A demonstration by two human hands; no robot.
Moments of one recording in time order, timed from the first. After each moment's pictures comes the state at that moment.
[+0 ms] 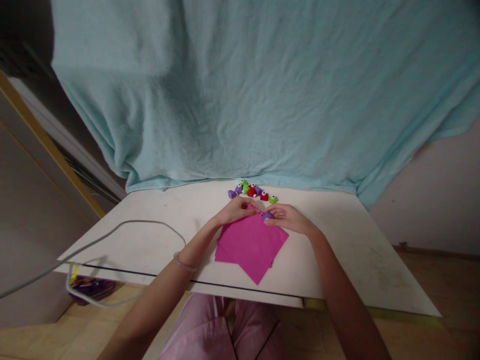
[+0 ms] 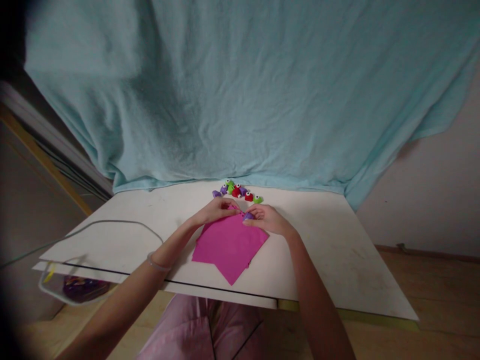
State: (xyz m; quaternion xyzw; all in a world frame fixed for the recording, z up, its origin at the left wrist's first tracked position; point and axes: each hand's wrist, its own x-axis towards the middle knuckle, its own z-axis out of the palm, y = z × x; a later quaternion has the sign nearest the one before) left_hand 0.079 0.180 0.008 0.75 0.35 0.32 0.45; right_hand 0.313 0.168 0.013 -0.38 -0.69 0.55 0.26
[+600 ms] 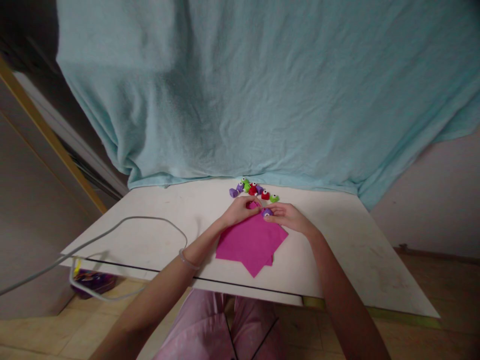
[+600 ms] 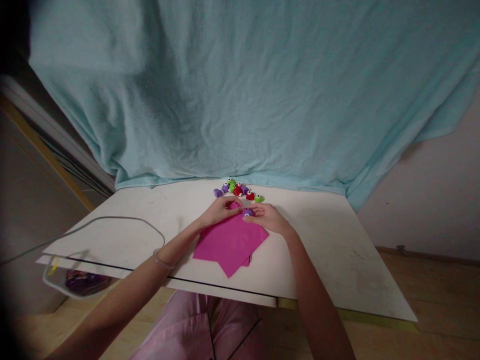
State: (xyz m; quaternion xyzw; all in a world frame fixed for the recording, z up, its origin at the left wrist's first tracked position) left_hand 0.092 0.176 0.001 0.77 0.39 0.36 0.33; right_hand 0.310 0.173 0.002 -0.40 -0.66 0.57 0.28
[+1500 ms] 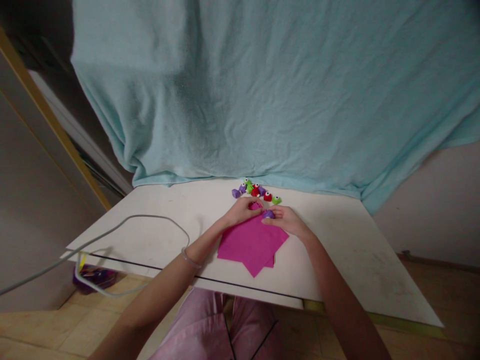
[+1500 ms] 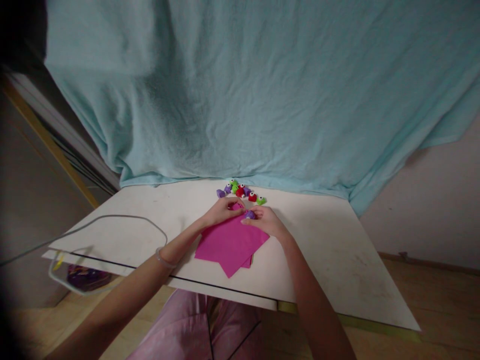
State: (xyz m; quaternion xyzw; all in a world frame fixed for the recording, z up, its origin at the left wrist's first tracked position) left_hand 0.089 0.177 0.005 0.79 0.40 0.35 0.32; right_hand 0.295 0.173 -0.009 -0.41 -0.65 0.56 0.30
